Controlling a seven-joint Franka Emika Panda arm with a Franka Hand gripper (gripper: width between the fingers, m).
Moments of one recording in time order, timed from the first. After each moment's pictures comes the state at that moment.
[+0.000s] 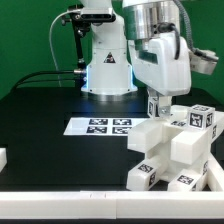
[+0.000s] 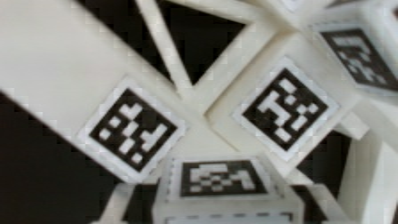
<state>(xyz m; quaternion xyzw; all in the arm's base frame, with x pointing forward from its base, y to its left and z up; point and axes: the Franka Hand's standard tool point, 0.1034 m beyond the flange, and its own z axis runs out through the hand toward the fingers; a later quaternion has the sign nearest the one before) 0.559 0.057 0.108 -0.73 0.68 0.01 0.07</state>
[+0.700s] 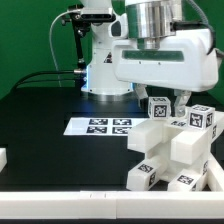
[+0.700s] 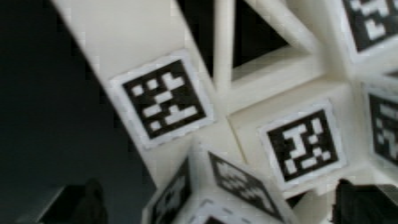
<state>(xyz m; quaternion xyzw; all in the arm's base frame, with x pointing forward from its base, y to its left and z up) 0.558 0.058 0.111 -0.91 0.41 -0.01 0.05</state>
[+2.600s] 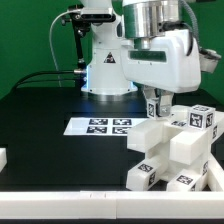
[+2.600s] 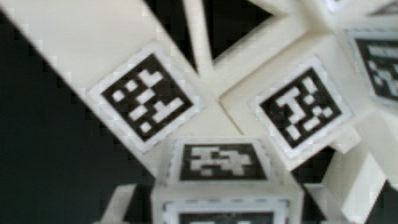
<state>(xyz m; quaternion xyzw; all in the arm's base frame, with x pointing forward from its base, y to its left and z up) 0.558 0.053 0.109 -0.77 0.63 -0.01 0.07</state>
